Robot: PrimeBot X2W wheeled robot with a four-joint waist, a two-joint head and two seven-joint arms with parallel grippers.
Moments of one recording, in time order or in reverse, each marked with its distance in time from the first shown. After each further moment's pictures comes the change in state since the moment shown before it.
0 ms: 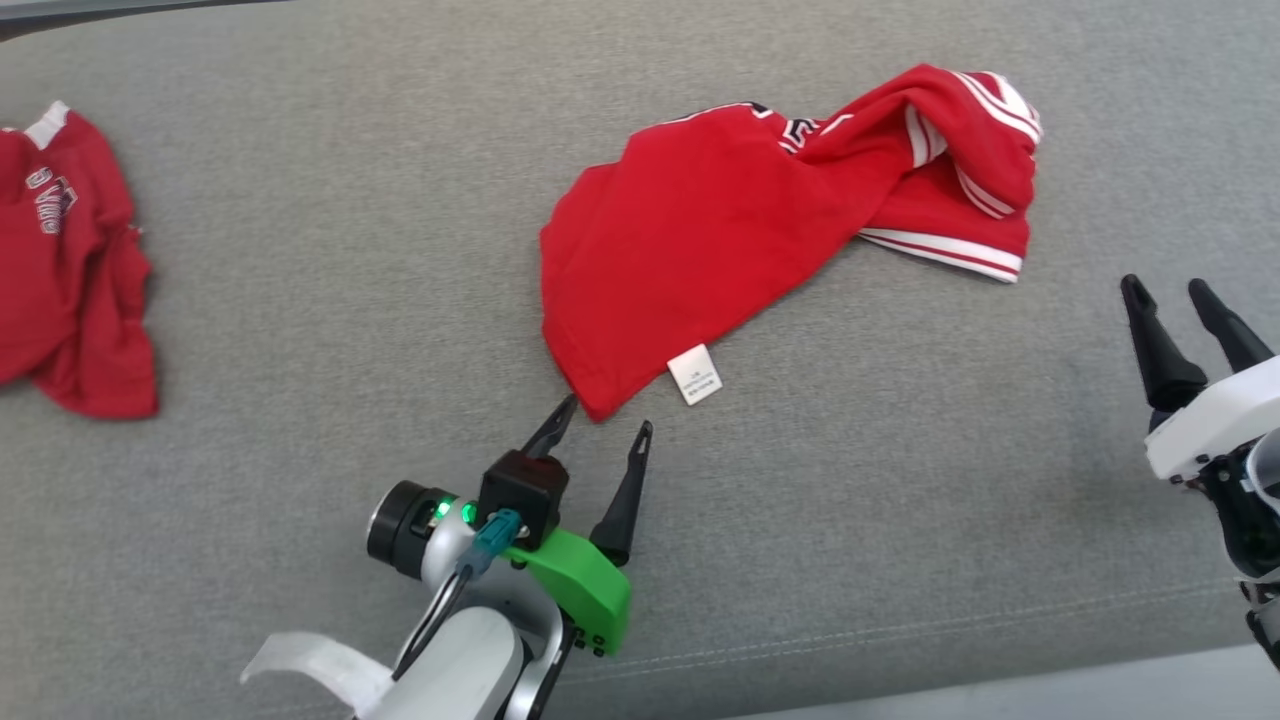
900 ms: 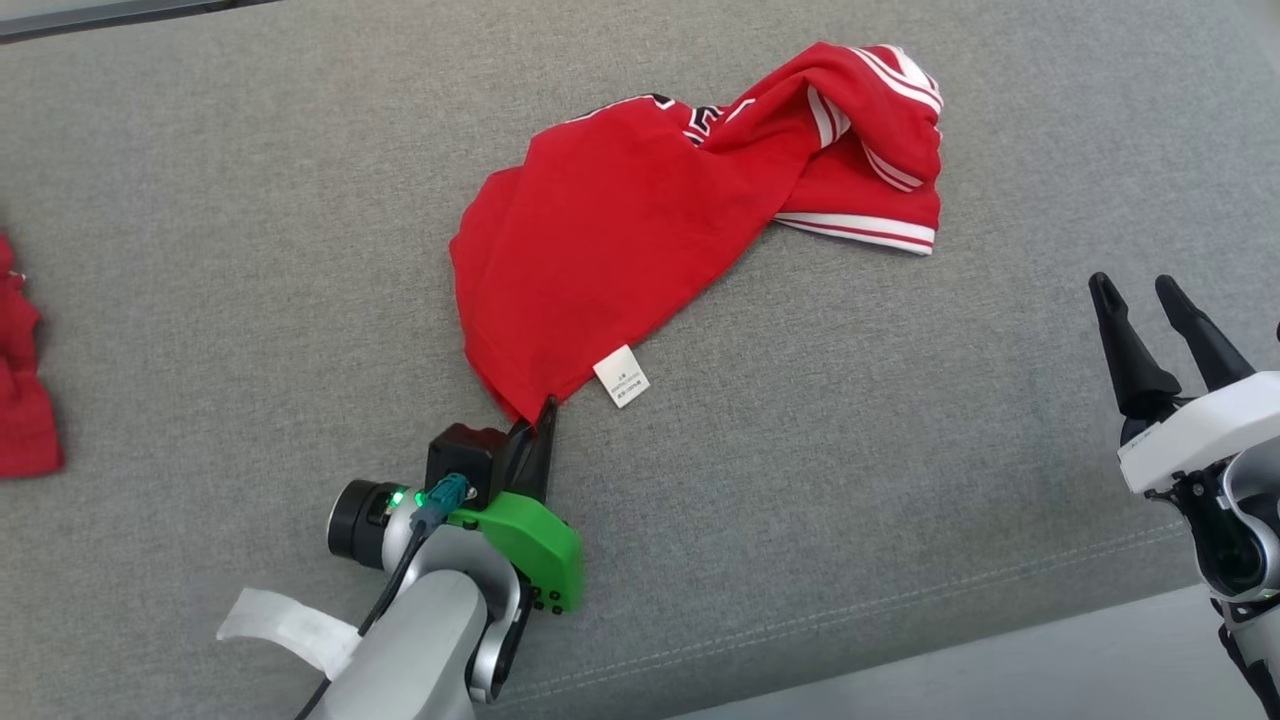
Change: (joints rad) left arm -0.093 -0.069 0.066 0.320 -0.074 -0.043 -0.104; right arm 0.053 0.044 0.000 -0.121 0.001 0.000 -0.025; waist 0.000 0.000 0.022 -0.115
